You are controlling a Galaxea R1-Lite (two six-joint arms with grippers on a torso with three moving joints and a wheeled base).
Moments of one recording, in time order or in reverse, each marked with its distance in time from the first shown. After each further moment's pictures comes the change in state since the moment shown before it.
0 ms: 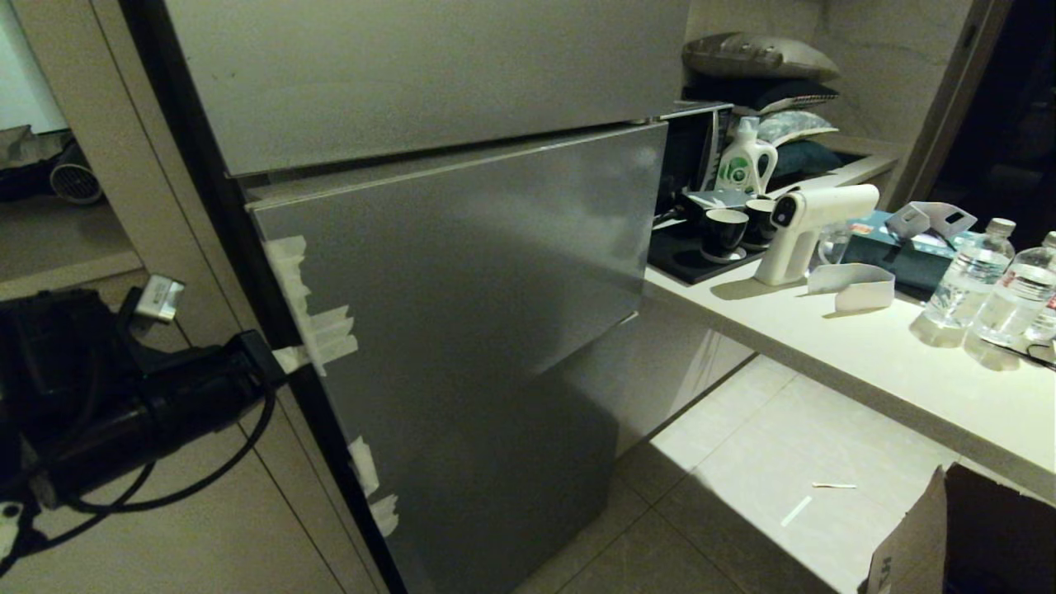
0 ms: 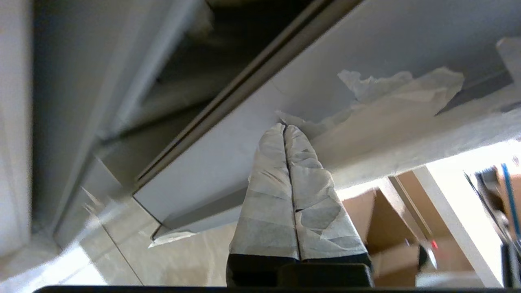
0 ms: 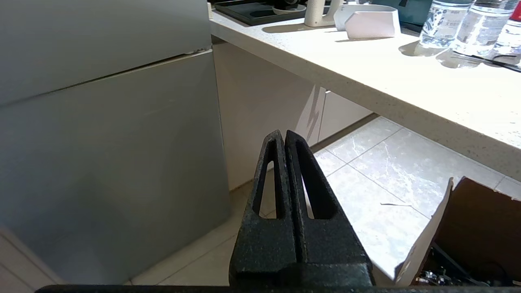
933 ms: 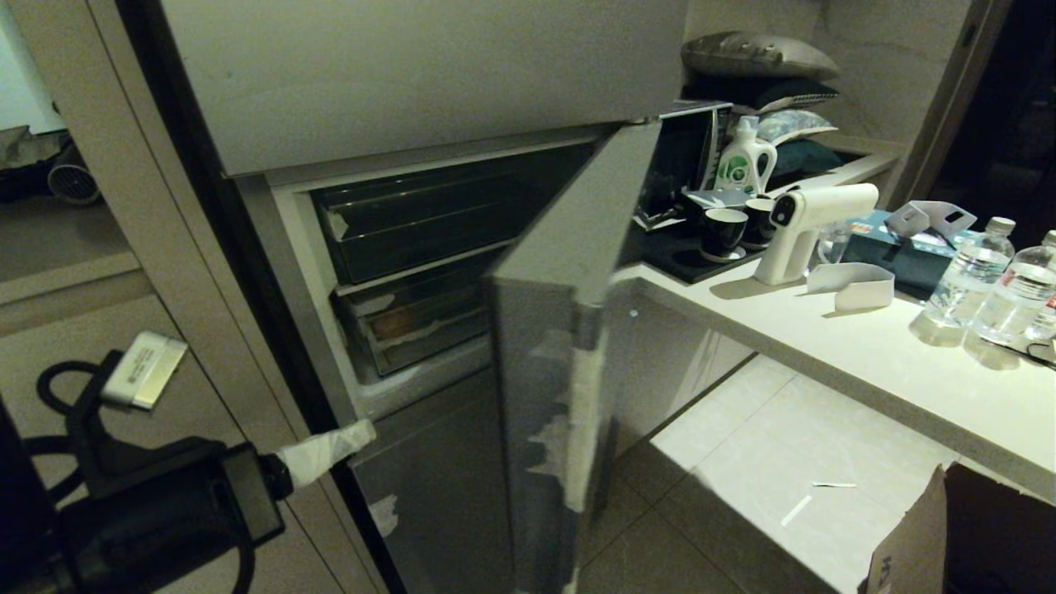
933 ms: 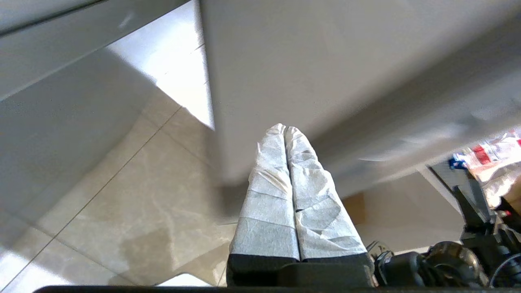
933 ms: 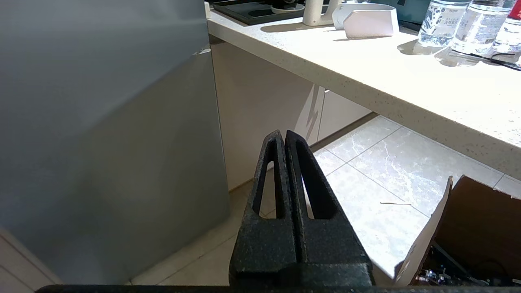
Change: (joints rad) left arm -0.333 -0.305 0.218 0.007 0.026 0.006; right arm 0.000 0.000 0.000 0.000 0.000 0.001
